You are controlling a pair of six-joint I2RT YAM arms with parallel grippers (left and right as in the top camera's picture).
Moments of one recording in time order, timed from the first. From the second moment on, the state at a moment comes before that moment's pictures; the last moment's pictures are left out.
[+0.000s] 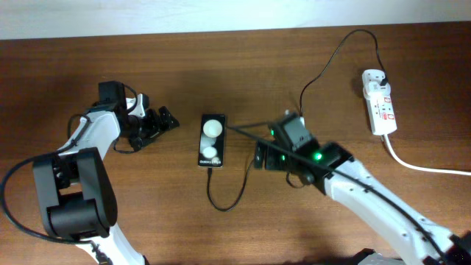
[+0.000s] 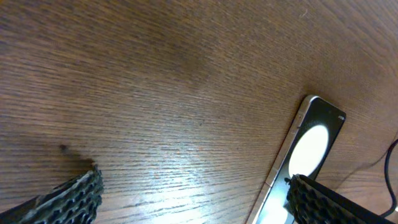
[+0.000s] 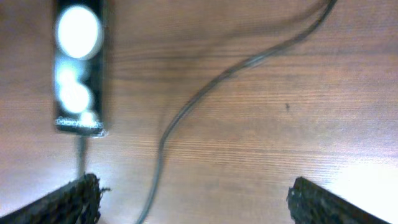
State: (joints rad) left arm 0.13 1.97 1.24 -0.61 0.49 -0.26; right arm 0.56 1.40 1.03 -0.68 0.02 0.64
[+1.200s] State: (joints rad) left arm 0.13 1.96 1.24 -0.61 0.48 -0.26; right arm -0.27 1.94 1.96 -1.47 0.08 0.46
